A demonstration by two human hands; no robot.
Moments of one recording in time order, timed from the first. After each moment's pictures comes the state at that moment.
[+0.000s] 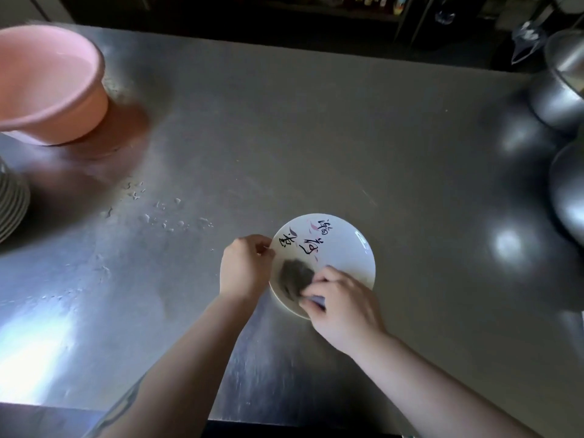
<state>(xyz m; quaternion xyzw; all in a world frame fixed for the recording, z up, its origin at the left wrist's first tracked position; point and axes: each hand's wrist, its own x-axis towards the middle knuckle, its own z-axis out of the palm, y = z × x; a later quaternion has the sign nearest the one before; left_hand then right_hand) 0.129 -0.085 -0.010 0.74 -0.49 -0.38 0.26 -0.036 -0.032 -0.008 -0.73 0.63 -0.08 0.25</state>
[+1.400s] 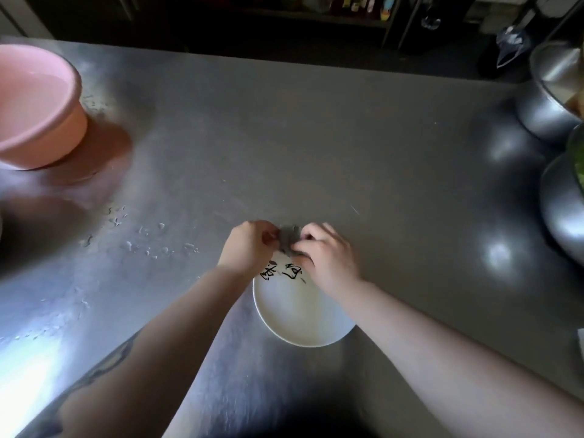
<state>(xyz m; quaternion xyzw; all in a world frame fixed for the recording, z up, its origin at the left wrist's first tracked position) 0.122 -0.158 -0.006 0.70 -0.61 -0.33 0.17 -0.040 -0.136 -0.007 -0.79 0.57 -0.16 0.16</state>
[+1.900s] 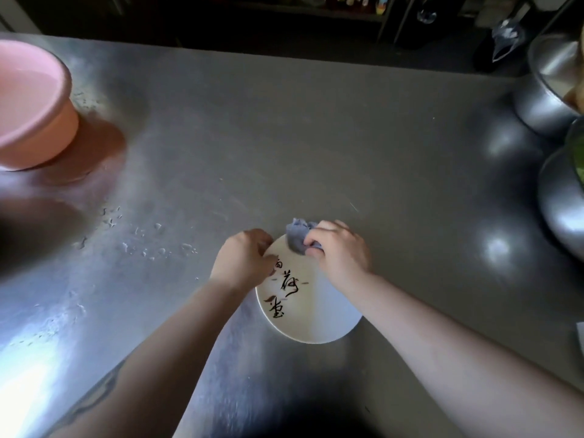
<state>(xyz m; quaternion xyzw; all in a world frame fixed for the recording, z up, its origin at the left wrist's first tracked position) 0.131 -0.144 -0.001 0.70 -0.61 -0.36 0.10 -0.048 -0.144 -0.009 -0.75 0.64 -0.09 0.17</state>
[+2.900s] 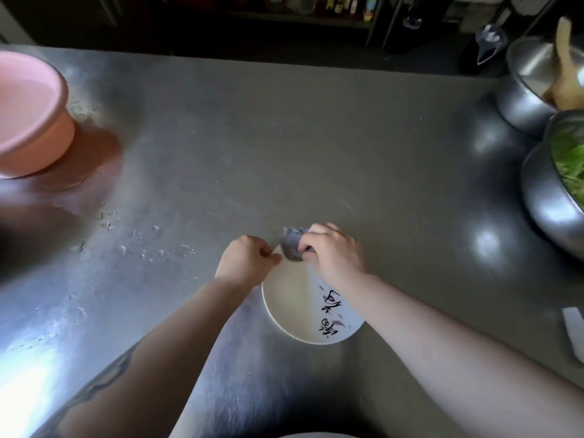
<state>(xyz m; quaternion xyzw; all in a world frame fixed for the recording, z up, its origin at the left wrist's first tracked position) 0.123 -0.144 -0.009 0.69 -0.60 -0.38 0.09 -0.050 -0.134 -0.008 -0.76 0.63 -0.07 0.16</state>
